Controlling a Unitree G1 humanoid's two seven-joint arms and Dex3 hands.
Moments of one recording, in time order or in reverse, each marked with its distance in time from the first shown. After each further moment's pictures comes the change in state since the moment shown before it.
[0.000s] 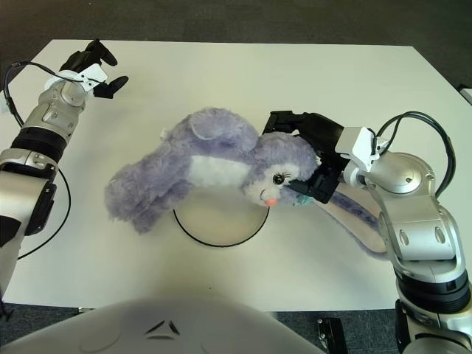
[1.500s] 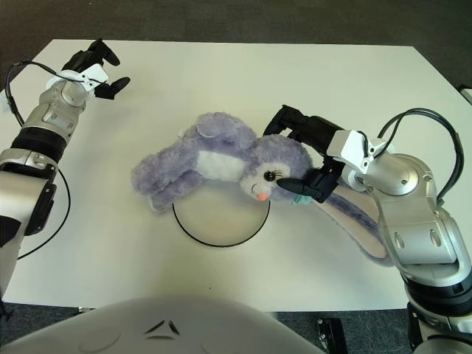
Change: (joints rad) left arm 0.002 0.001 -0.005 -0.003 -0.013 -0.033 -0.017; right arm -0.023 -0.072 0.013 -0.055 -0.024 0.129 0.000
